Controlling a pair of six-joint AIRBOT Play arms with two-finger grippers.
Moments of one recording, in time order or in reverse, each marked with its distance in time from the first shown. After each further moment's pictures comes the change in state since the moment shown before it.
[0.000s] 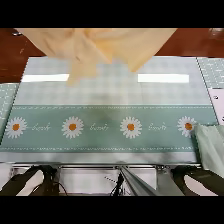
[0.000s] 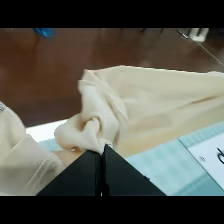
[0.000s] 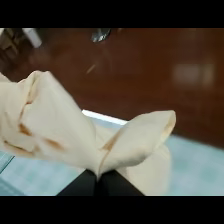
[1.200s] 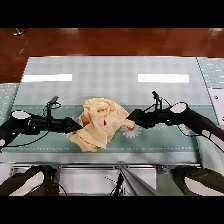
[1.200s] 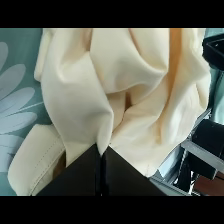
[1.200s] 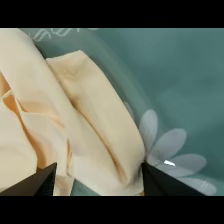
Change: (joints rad) left arm -0.132 -0.169 -1.167 -0.032 -0.042 0.183; right arm 0.164 -0.177 -1.222 0.431 -0.292 -0.101
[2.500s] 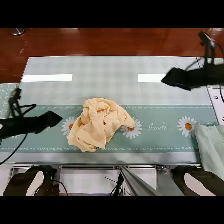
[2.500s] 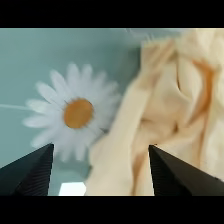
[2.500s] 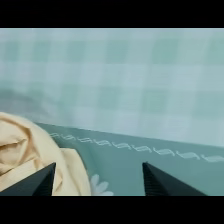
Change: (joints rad) left arm 0.063 0.463 0.064 0.468 0.031 -0.545; right arm -0.318 0.230 0.499 -0.565 0.351 0.160
